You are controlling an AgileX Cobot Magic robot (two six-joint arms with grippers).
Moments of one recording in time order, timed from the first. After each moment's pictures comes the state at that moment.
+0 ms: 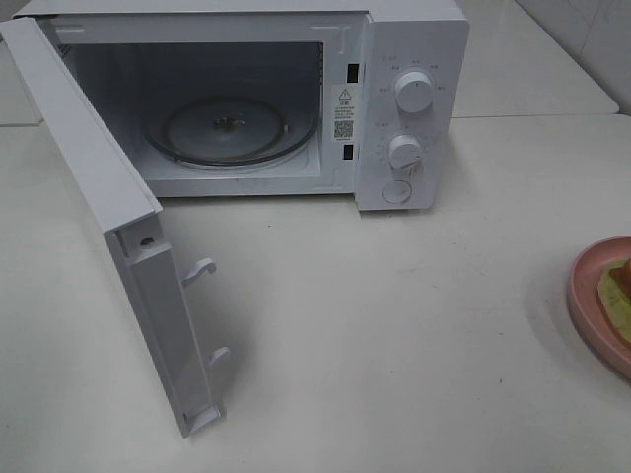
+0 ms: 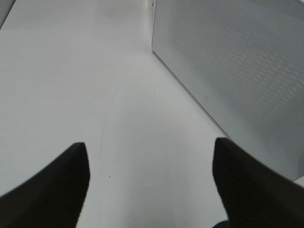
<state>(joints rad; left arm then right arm) -0.01 0.22 -0.54 -0.05 0.97 0.00 0.03 -0.01 -0.50 -0.03 1.01 0.08</state>
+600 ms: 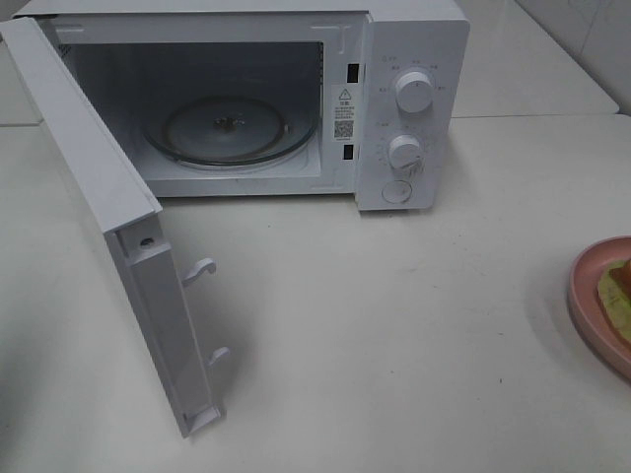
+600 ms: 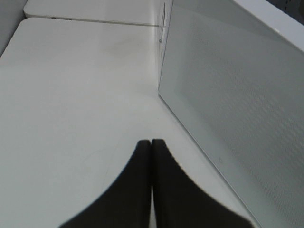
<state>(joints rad) -0.01 0.61 -0.50 -0.05 0.49 0.00 0.03 -0.01 -0.50 -0.03 1.01 0.07</state>
